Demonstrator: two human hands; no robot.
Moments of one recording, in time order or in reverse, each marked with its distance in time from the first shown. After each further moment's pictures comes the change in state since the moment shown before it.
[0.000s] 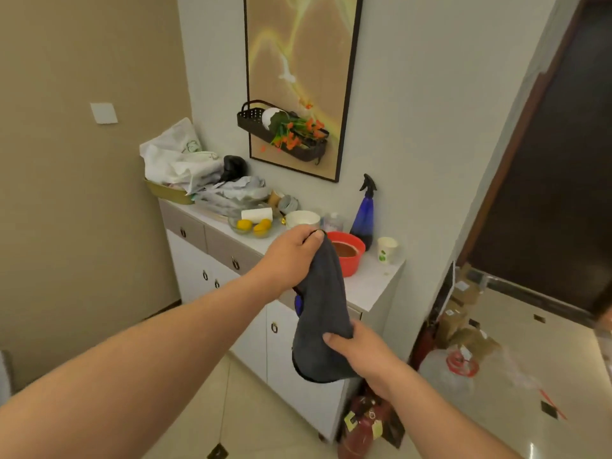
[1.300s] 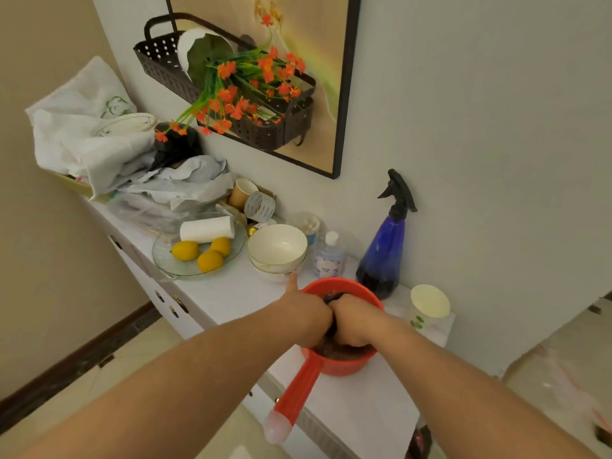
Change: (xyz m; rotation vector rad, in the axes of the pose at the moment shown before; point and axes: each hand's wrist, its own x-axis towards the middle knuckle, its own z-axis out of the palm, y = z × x) left_hand 0.382 -0.178 0.171 1.434 -1.107 -0.028; right_hand 0.459 -0.026 -0.127 -1.188 -0.317 -0.017
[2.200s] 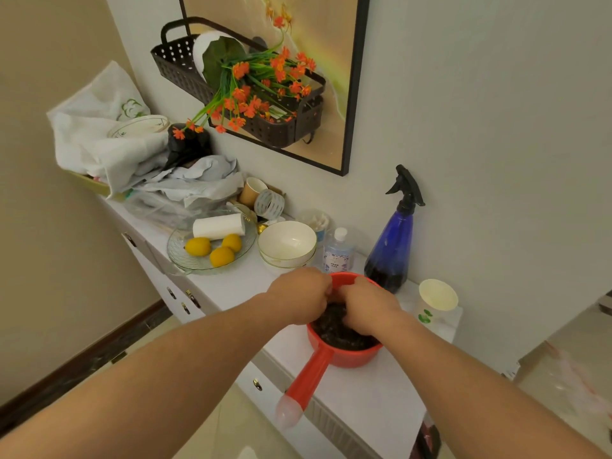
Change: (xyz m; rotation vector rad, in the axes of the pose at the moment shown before) left_hand -0.008 -0.034 0.030 -0.575 0.595 -0.034; right_hand -0.001 0.000 0.002 -0.057 0.200 0.065
